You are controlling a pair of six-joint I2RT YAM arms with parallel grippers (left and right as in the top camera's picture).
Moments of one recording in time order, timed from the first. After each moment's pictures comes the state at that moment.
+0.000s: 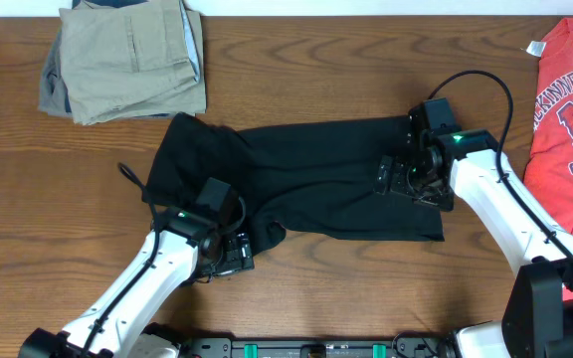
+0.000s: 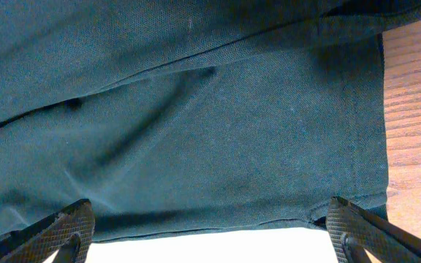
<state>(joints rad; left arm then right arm) -0.40 1.29 0.66 -0.93 0.09 -0.62 0.21 1.62 1.10 -0.92 -0.11 0.49</state>
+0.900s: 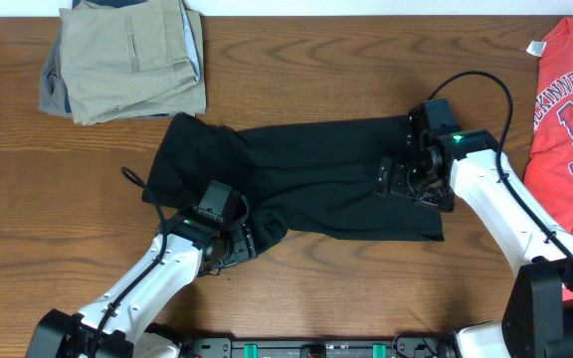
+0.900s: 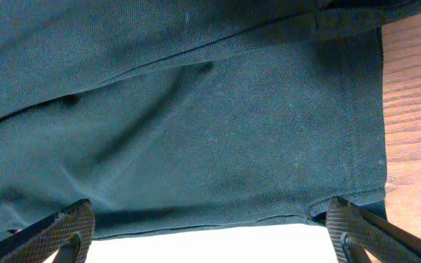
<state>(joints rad) -0.40 1.34 0.56 -0.63 0.10 -0.69 0.21 1.62 1.10 -0.93 -0.11 0.49</state>
